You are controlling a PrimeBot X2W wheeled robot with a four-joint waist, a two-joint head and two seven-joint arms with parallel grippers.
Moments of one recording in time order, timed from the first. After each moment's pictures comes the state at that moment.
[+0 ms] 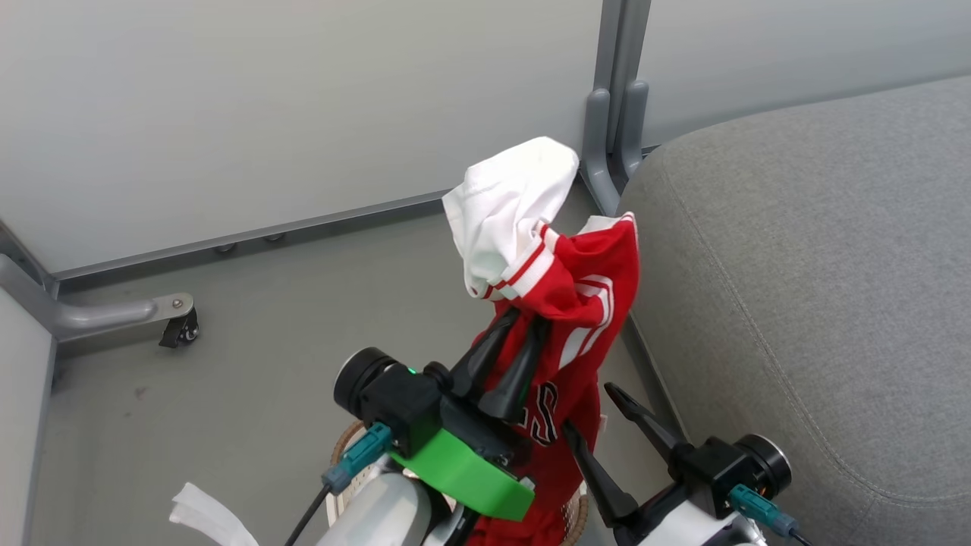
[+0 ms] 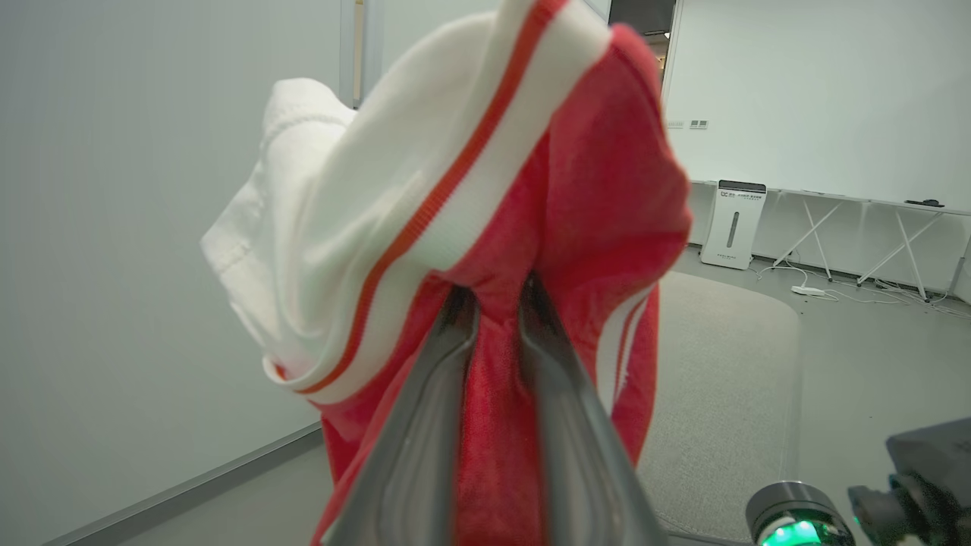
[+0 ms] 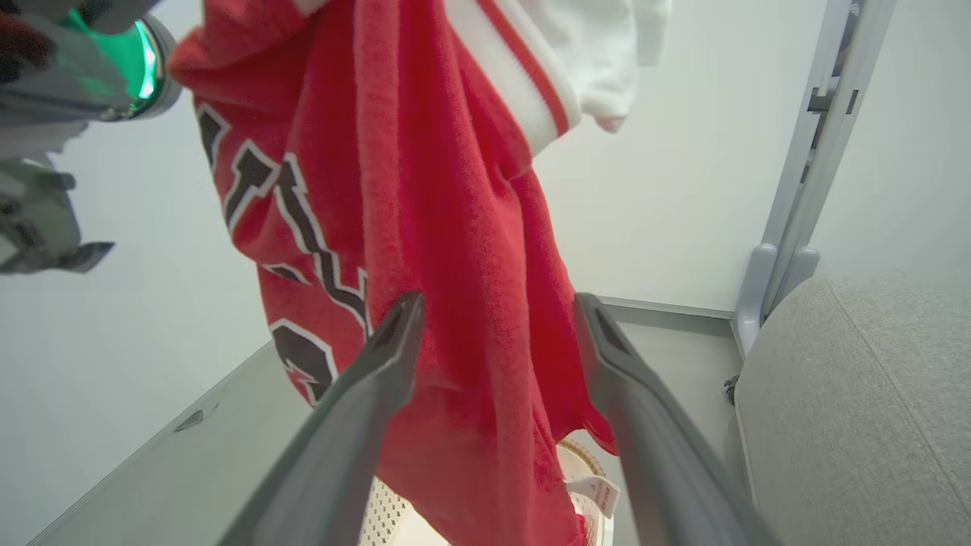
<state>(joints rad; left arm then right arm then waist) -0.27 0.05 -0.63 0.10 -0.40 -0.12 -0.26 -0.04 -0.07 0.40 0.14 0.17 0.13 -0.26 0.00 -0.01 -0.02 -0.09</state>
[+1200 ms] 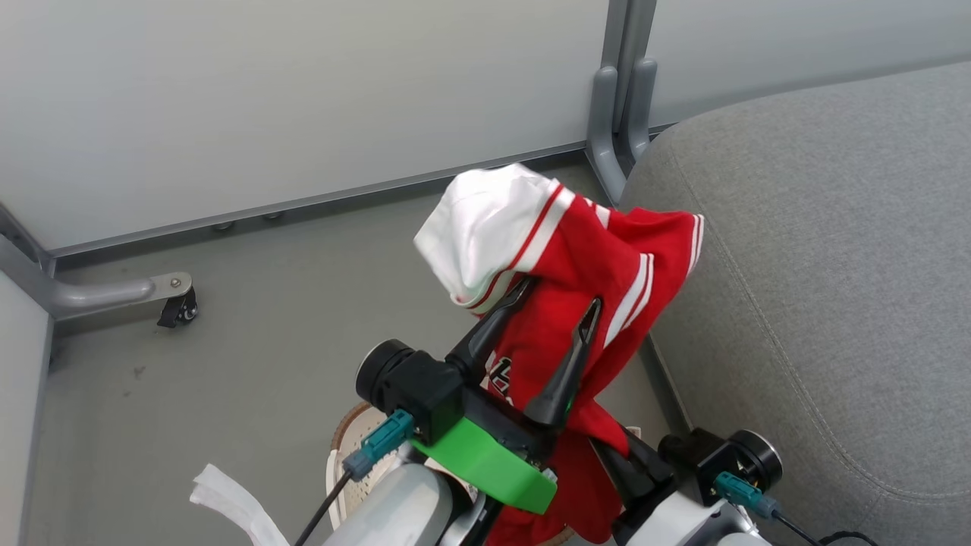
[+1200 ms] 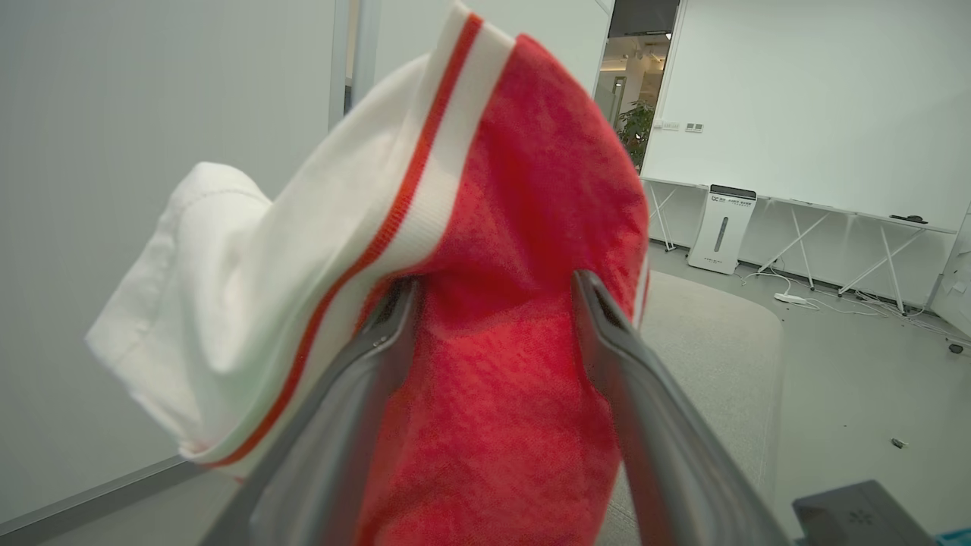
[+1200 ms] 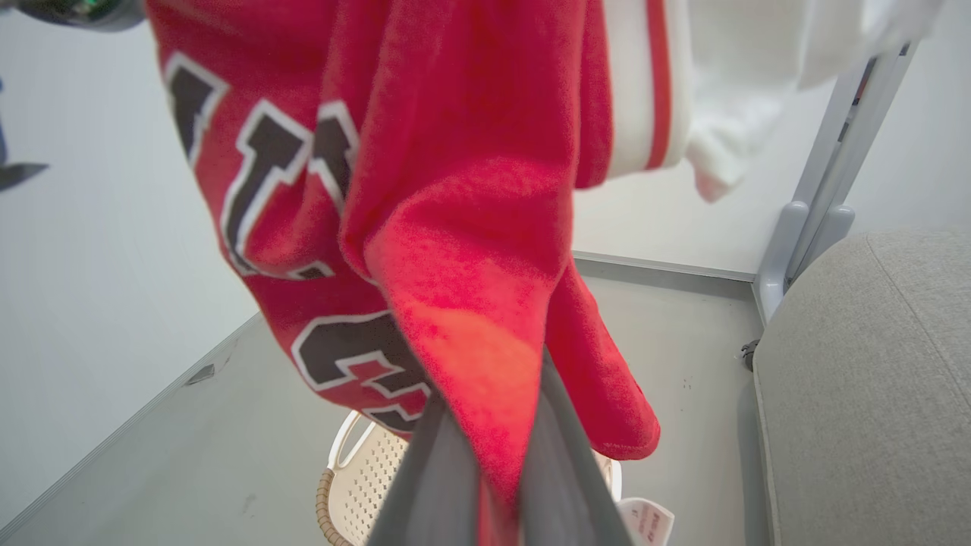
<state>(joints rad) -0.33 0.05 -0.71 0.10 -0.47 -0.05 -0.26 -0.11 -0.09 0.45 0.25 0.20 0.13 -0.26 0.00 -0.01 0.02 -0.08</state>
